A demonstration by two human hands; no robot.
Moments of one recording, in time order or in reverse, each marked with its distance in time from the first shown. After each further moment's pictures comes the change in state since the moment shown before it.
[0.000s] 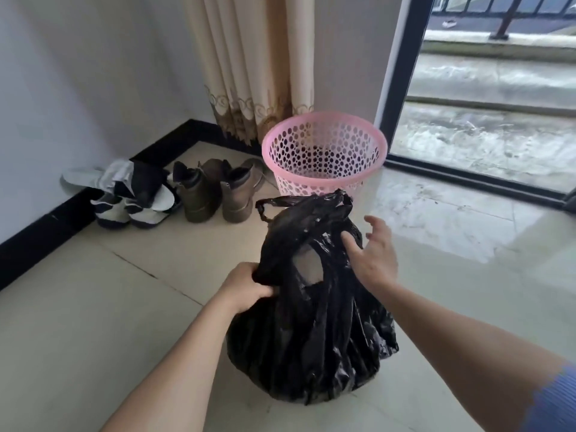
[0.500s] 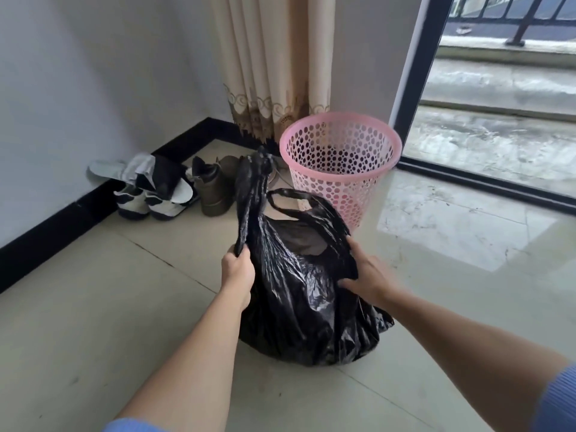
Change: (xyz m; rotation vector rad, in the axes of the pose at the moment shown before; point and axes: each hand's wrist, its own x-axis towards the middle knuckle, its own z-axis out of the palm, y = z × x) left_hand -0.007 -0.001 -0.001 -0.730 0.588 -0.230; right_hand -0.023 0.029 0.019 -0.411 -0.464 -0.196
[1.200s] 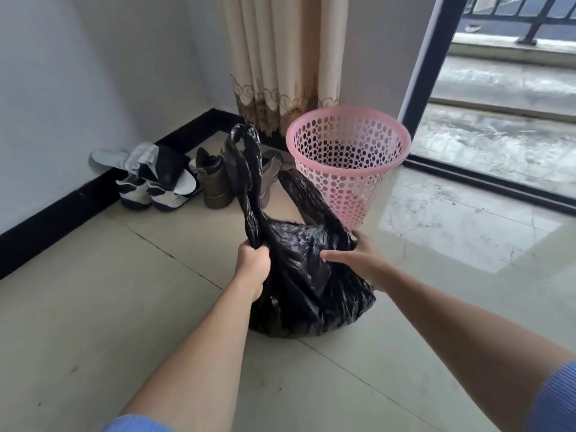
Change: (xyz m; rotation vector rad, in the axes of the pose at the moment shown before) left_hand -0.006 0.003 0.008 0.093 -0.142 -0.030; right_hand 0.004 -0.046 -0.024 0.658 -0.061 0.094
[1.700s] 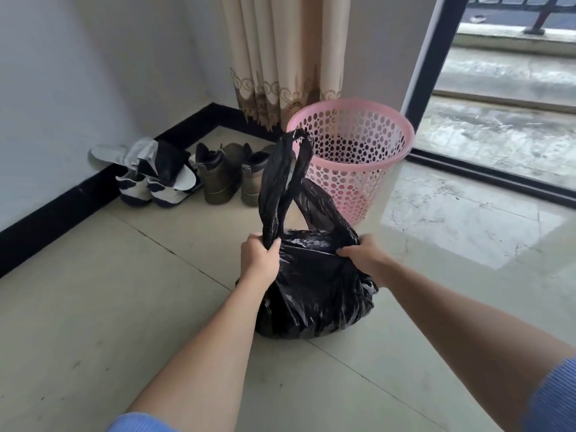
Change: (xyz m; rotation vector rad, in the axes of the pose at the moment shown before) left_hand -0.002 -0.004 0.005 0.324 0.066 0.218; right_hand 0.017 0.006 0.003 0.014 0.037 0.259
